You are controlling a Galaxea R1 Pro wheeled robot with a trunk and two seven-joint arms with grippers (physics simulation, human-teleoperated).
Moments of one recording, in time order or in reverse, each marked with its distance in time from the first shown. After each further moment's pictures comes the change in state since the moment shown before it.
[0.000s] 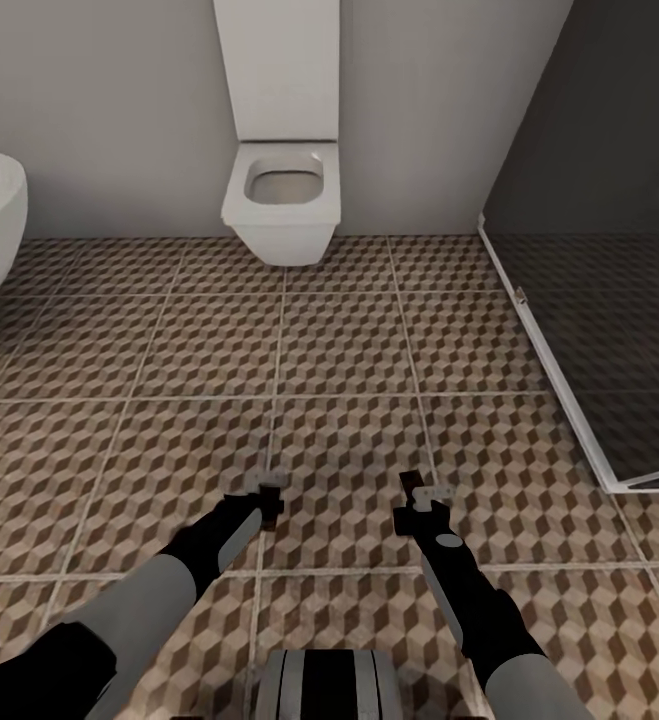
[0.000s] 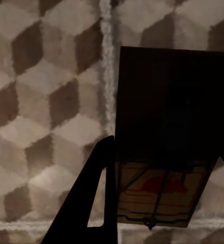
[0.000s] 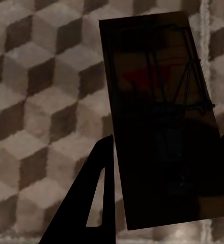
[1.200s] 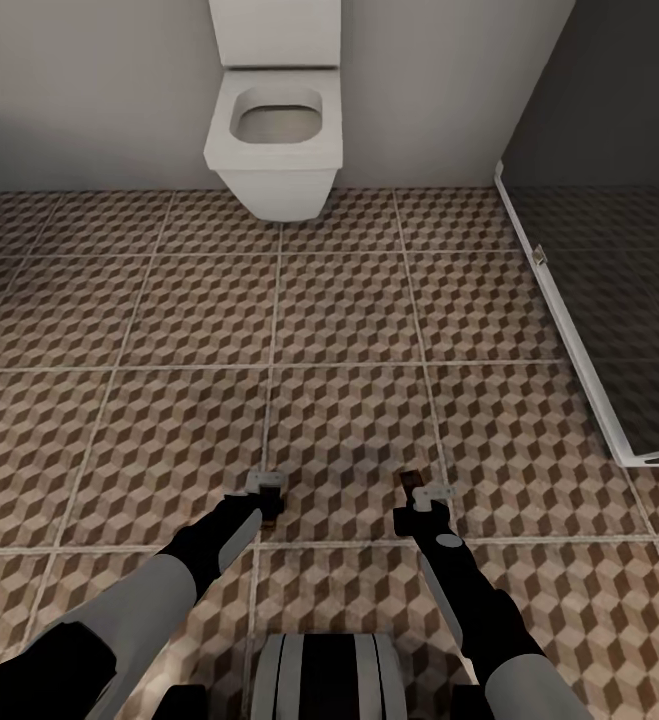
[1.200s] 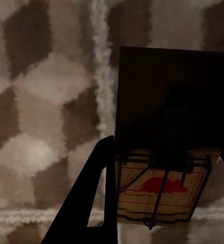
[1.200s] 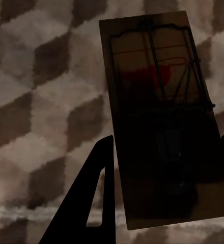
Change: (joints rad) left arm 0.000 0.000 -0.006 0.000 0.000 -0.002 0.000; right arm 0.000 0.000 0.000 0.001 0.000 0.000 0.000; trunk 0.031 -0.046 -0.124
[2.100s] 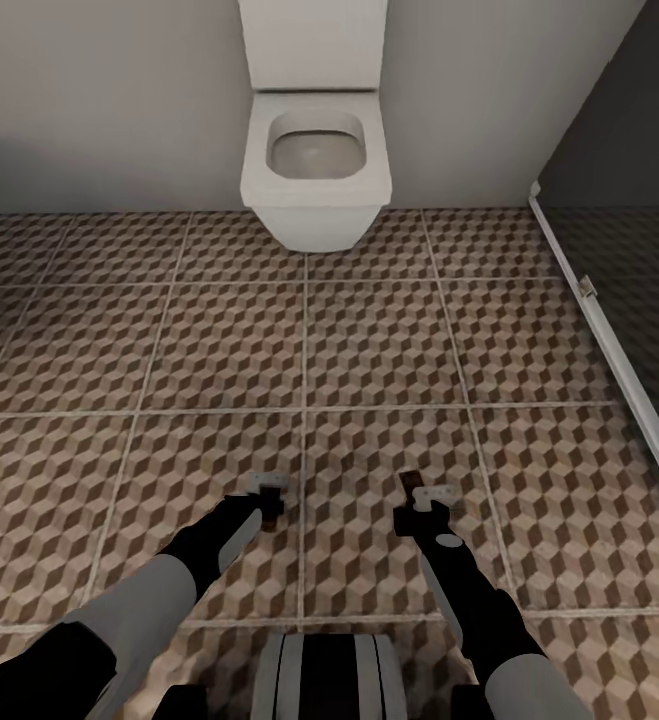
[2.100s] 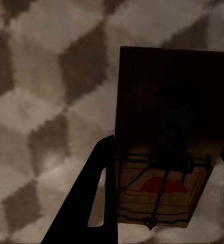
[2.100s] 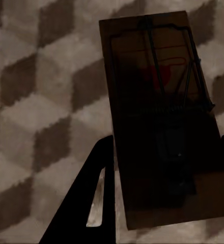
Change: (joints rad) left arm 0.000 0.000 -0.001 0.001 0.000 0.000 0.000; right arm 0.000 0.000 0.000 0.000 0.000 0.000 0.000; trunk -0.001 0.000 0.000
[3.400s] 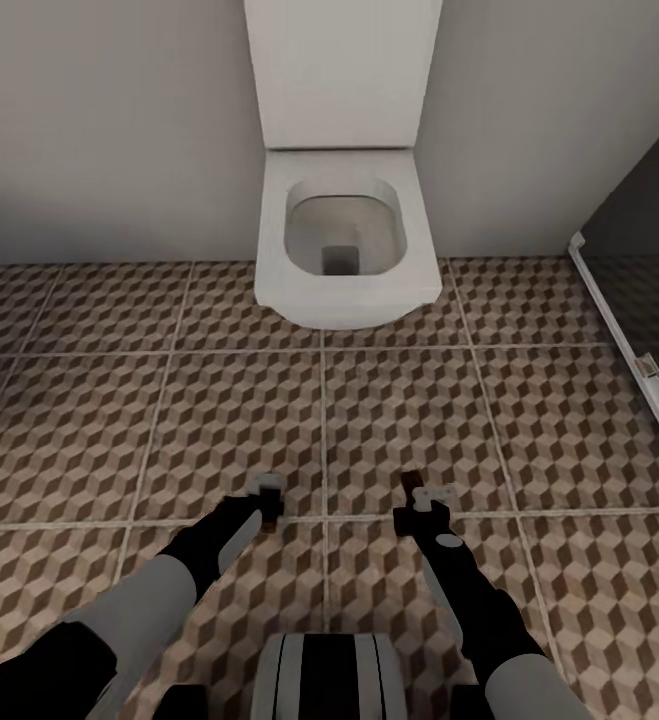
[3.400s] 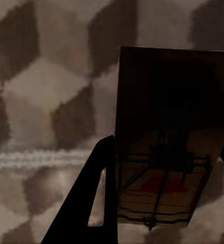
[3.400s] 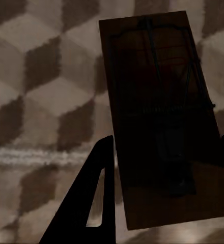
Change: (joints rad) left arm 0.000 0.000 -0.003 0.006 0.000 0.000 -0.004; right arm 0.000 0.000 0.000 0.000 0.000 0.000 0.000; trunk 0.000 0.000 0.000
